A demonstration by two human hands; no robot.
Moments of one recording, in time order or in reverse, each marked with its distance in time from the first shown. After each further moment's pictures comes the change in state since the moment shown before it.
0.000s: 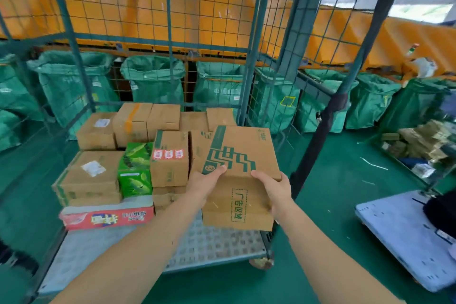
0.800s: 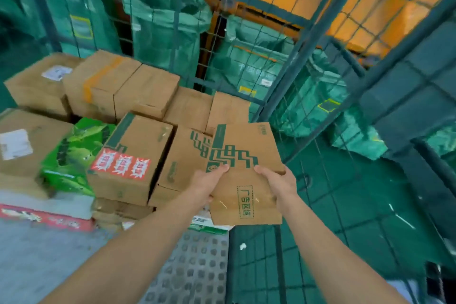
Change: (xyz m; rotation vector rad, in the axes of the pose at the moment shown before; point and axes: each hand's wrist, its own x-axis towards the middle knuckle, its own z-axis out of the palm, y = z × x) left_hand 0.425 0.085 0.151 -0.304 0.055 -0.338; right_hand 0.477 -0.099 0.133 -0.462 -0.090 0.074
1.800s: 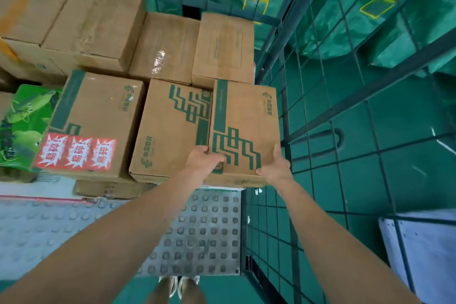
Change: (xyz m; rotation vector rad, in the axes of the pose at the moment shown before) left_hand 0.182 -0.037 0.045 0.461 0.079 -0.146; right_hand 0.193 0.109 0.030 -0.524 -0.198 0.300
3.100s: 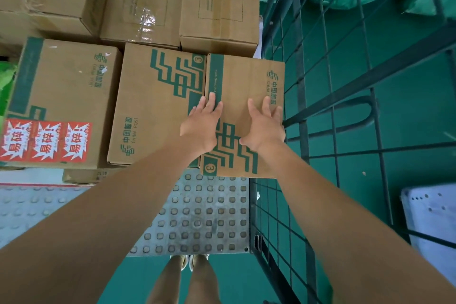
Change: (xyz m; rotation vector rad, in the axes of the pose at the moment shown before) left_hand 0.080 0.008 0.013 1.277 0.030 0.546; right_hand 0.075 -0.033 0.039 -0.762 -0.009 -0.273
